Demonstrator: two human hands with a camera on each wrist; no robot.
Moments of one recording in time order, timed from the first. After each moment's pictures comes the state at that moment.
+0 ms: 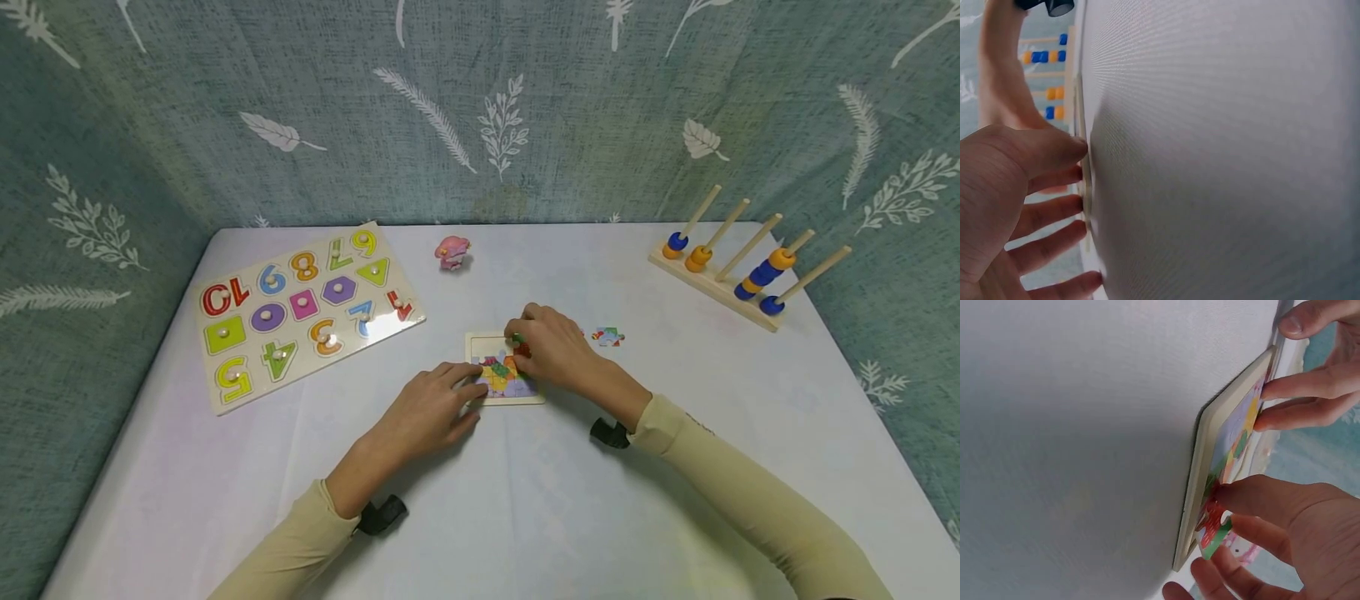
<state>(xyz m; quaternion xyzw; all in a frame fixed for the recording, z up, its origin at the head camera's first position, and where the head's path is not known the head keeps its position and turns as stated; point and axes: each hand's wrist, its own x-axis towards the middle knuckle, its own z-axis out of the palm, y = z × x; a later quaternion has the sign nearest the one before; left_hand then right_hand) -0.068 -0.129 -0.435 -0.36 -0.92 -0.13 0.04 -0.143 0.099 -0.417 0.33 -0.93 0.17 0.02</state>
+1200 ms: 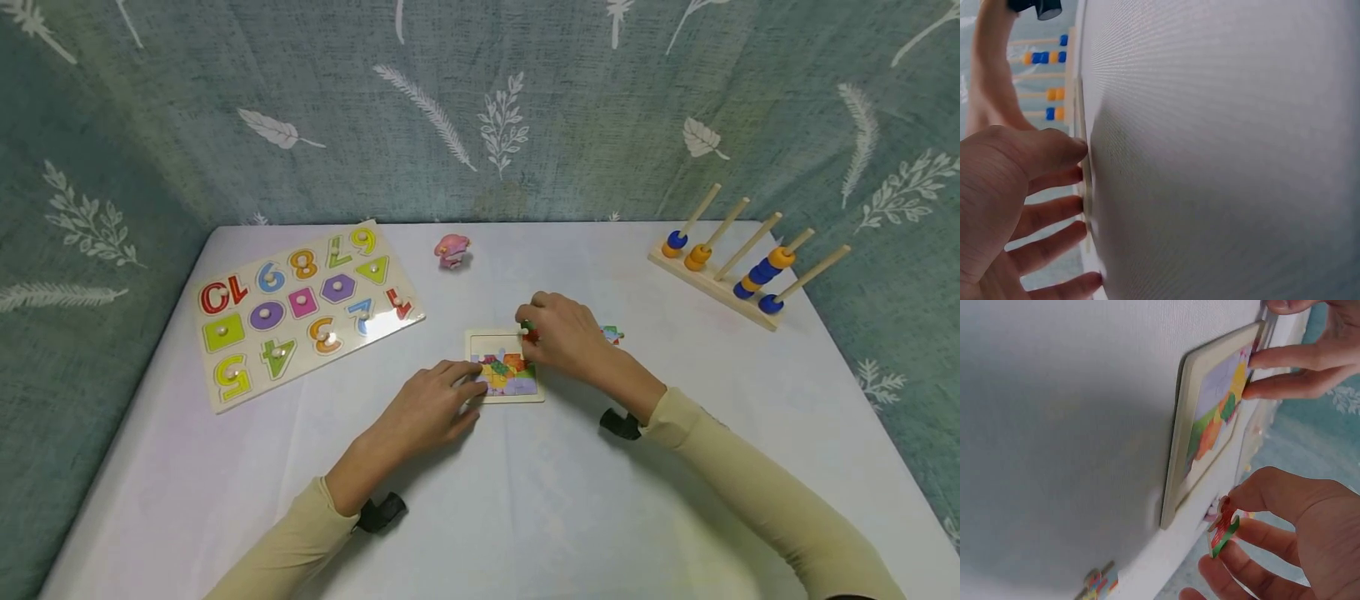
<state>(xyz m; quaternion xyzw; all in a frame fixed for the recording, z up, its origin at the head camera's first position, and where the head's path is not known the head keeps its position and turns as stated) -0.068 -0.128 -0.434 -0.36 -0.92 -0.13 0.04 -0.148 0.111 -0.401 0.33 -0.93 0.16 0.06</state>
